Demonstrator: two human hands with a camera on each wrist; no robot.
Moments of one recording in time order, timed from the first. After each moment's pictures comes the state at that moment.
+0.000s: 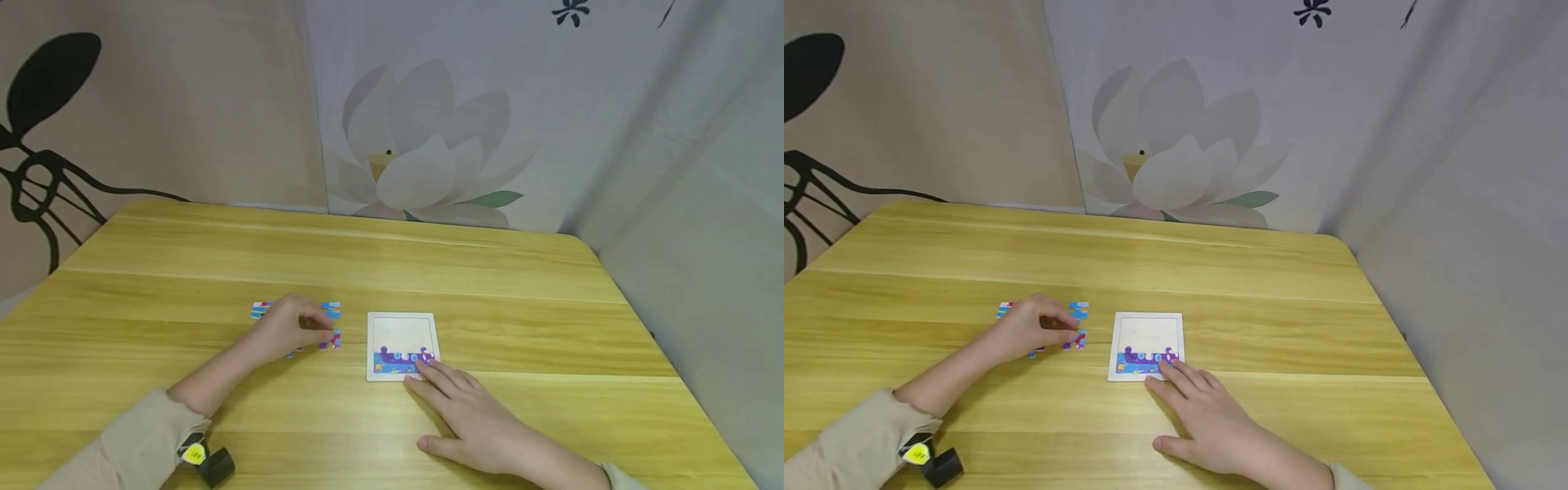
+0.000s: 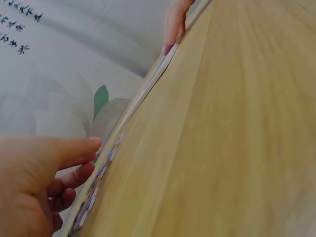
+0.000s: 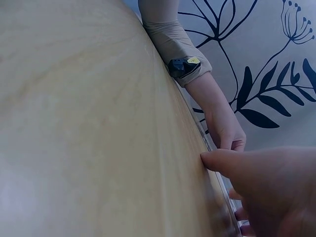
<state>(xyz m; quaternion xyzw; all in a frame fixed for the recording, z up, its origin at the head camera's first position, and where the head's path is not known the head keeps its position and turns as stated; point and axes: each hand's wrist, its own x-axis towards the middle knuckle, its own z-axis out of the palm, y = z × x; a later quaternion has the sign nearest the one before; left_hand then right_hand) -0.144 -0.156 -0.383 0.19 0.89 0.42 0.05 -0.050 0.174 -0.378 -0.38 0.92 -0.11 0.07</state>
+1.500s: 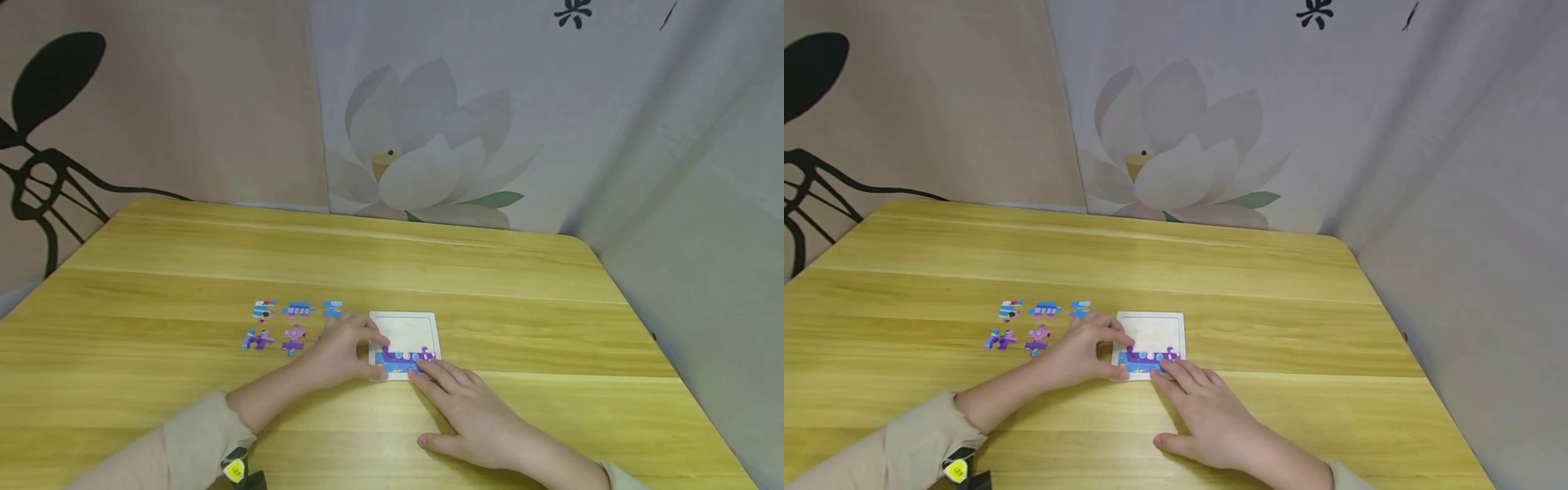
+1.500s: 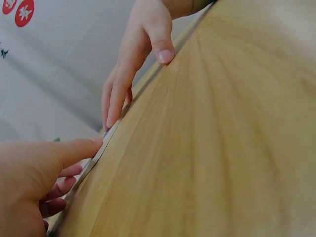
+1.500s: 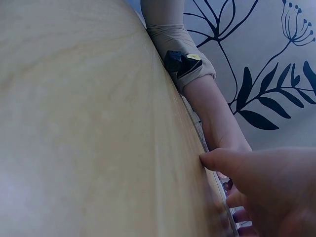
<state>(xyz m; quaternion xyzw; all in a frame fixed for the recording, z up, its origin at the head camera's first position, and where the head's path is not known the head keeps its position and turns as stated) -0.121 -0.084 -0.392 0.27 0.89 0.37 0.02 -0.052 0.171 -0.373 -0.37 0.92 -0.09 0.07</state>
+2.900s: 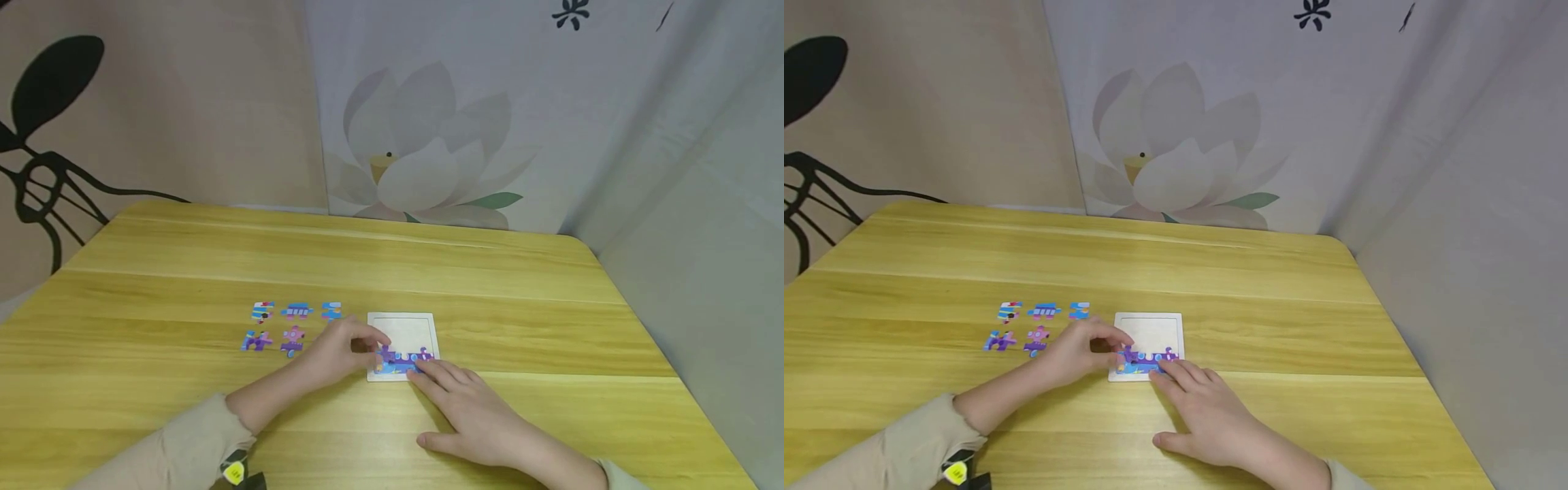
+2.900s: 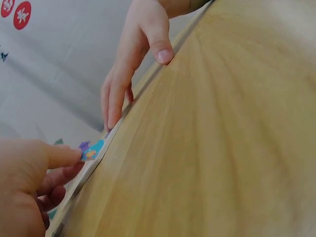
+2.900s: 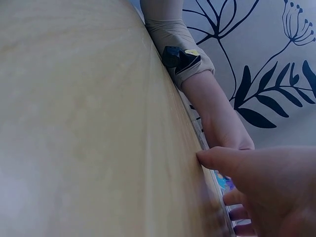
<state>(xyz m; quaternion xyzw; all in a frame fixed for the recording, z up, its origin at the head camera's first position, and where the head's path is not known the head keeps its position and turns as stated) -0.120 -0.086 -0.387 0.27 0.84 0.46 0.06 -0.056 0.171 -0.370 -0.37 0.92 -0.09 0.07</state>
